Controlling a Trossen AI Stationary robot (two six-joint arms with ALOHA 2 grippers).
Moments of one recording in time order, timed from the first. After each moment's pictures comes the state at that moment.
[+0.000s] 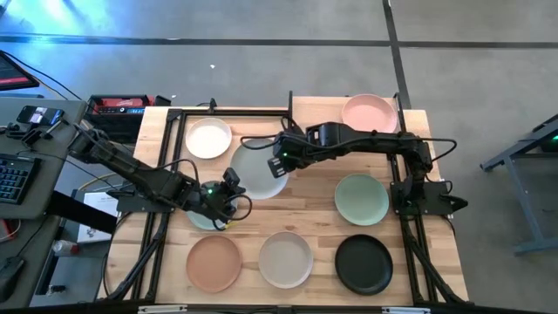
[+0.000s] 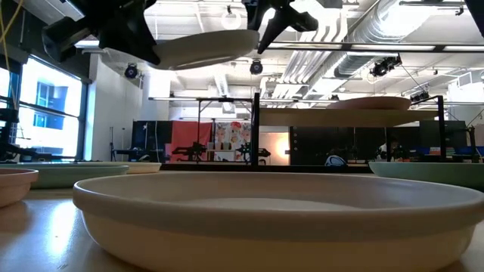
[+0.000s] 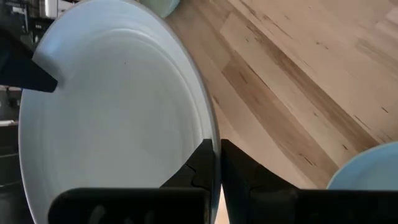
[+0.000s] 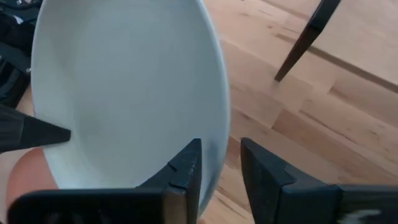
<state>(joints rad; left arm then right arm) -0.42 1.20 0.84 -0.50 -0.66 0.75 -0.02 1.92 2.05 -1.24 0.22 0.99</state>
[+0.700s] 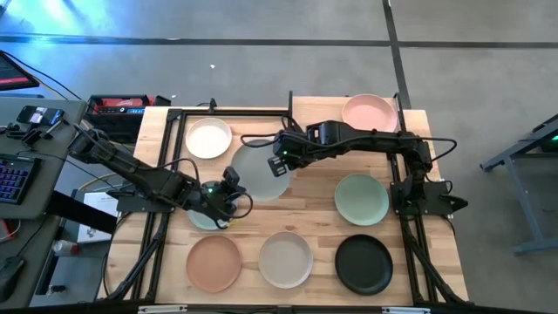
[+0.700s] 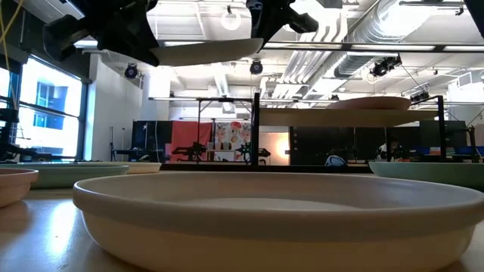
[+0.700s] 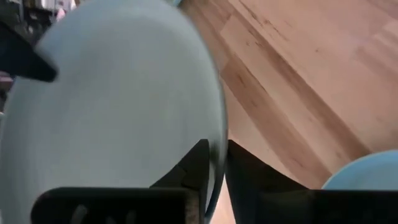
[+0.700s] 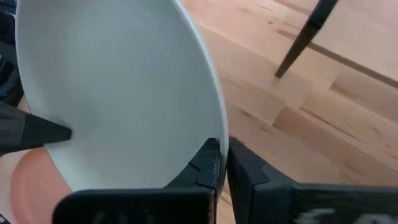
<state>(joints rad) -0.41 1.20 0.84 -0.50 -0.64 0.67 -0.02 1.92 2.05 -1.25 0.20 1.00</state>
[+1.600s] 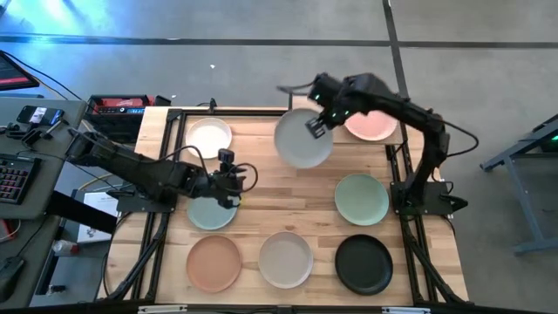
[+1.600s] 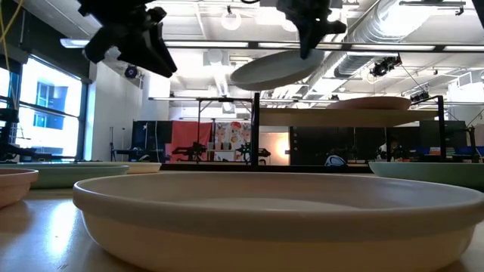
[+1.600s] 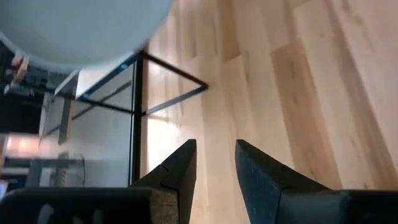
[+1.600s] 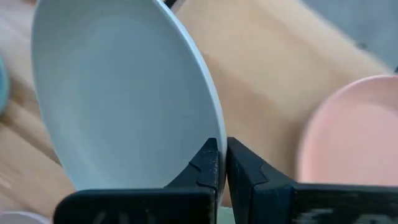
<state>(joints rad) -0.25 1.20 0.84 -0.49 -0.68 0.33 -0.38 1.76 2.05 -1.51 0.19 0.50</state>
